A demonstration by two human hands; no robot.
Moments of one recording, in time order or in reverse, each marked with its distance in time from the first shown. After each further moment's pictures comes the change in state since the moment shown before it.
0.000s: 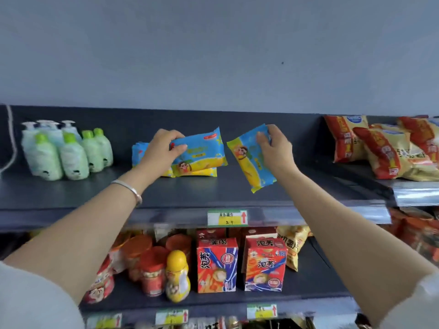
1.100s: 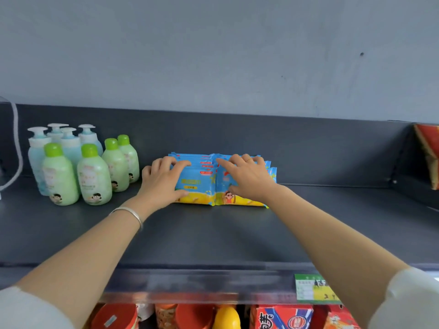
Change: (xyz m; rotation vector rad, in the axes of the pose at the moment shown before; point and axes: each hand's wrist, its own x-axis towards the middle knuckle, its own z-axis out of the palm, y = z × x) left_hand 0.069 -0.201 0.003 0.637 -0.208 -0.002; right_hand 0.072 0.004 0.229 -0.929 -0.511 -0.573
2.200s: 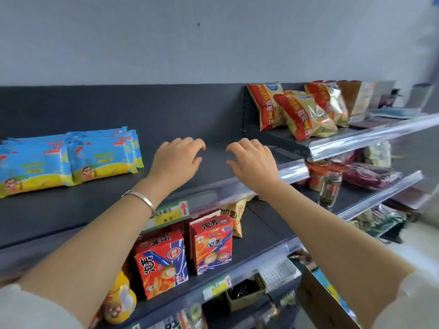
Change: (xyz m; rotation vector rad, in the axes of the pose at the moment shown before) left_hand -0.053 0.314 -0.032 -0.311 0.211 0.576; right_hand -0.290 0.129 -0.056 -0.058 0.214 0.531
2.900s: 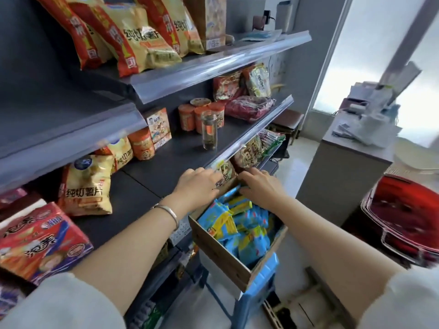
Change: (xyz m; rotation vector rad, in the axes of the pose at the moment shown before) left_hand 0.008 0.361 0.204 -0.226 -0.617 0.491; right_hand -0.283 0.299 -0.004 -0.107 -0.659 0.550
